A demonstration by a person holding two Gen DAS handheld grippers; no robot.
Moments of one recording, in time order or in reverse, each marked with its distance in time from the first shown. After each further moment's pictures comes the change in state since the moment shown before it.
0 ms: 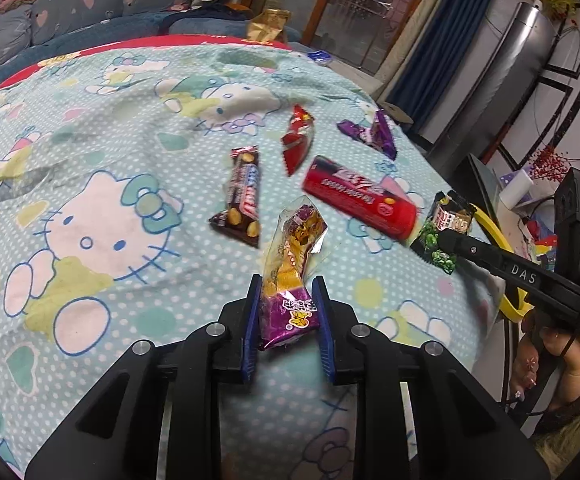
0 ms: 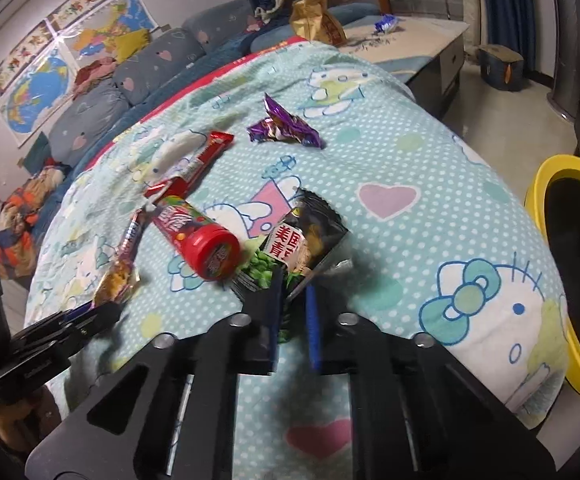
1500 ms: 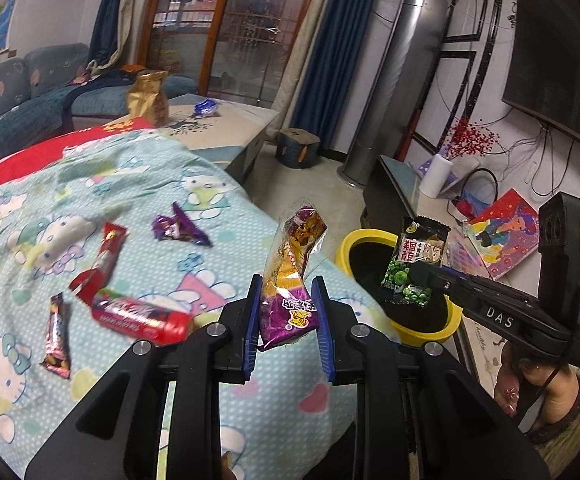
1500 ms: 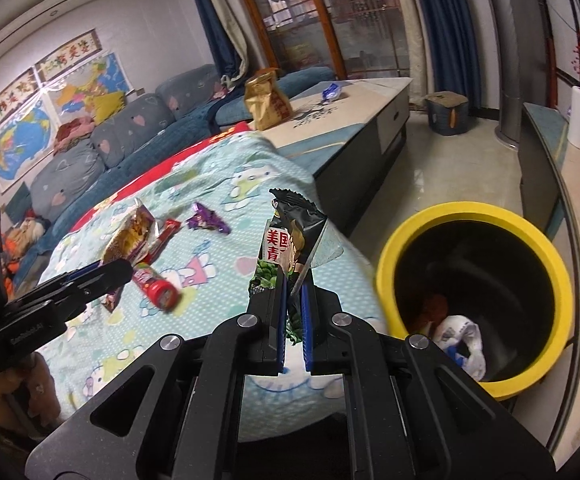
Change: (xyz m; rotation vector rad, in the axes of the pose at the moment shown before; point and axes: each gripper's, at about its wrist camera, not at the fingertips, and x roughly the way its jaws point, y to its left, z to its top) left arm -0.009 -0.158 0.044 0.282 -0.135 -0.213; right arm -0.119 -0.078 0.001 0.066 -0.235 -0.117
